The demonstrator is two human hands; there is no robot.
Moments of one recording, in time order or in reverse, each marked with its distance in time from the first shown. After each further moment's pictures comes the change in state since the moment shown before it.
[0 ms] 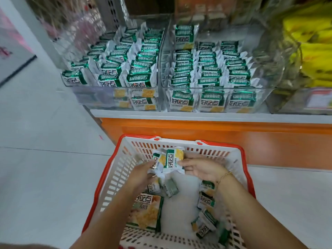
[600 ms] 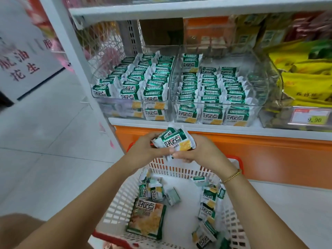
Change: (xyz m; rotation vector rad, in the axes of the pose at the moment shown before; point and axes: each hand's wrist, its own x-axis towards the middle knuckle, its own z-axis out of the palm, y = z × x) left_hand -0.127 0.111 0.020 0.579 -0.244 0.593; right_hand -0.090 -0.075 0.081 -0.773 0.240 -0.511
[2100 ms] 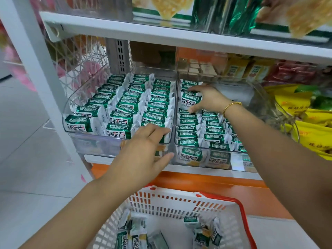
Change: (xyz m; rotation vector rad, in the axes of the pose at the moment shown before) left_hand 0.068 0.054 -0.051 0.737 0.249 0.597; right_hand 0.216 -0.082 -0.146 -0.811 0.222 -0.047
